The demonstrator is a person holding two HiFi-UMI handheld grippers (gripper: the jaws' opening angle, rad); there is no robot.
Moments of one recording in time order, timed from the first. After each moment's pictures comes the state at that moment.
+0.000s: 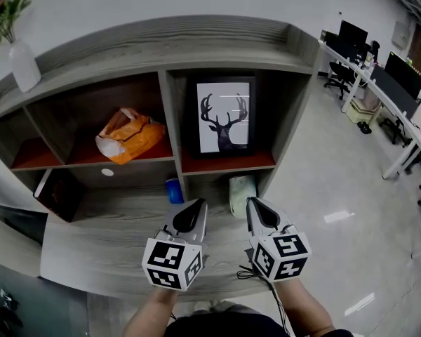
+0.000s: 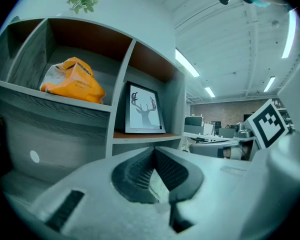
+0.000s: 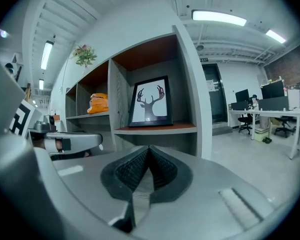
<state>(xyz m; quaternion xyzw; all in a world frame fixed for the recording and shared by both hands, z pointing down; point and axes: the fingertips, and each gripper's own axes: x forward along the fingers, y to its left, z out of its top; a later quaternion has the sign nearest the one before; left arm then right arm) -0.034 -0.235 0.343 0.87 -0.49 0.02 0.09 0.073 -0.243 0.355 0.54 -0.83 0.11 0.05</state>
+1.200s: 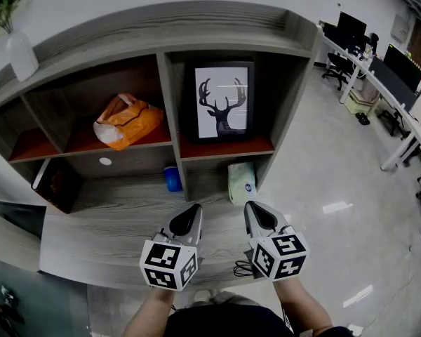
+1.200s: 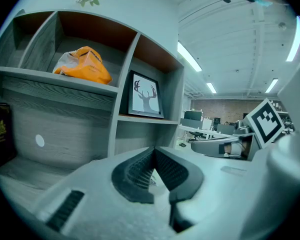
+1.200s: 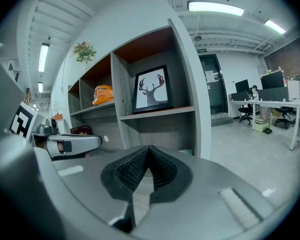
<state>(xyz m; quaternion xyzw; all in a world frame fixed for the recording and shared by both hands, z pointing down) -0.044 -0.204 0.385 0.87 -0.48 0.05 0.13 0.071 -0.211 0.393 0.53 -0.83 0.15 0.07</state>
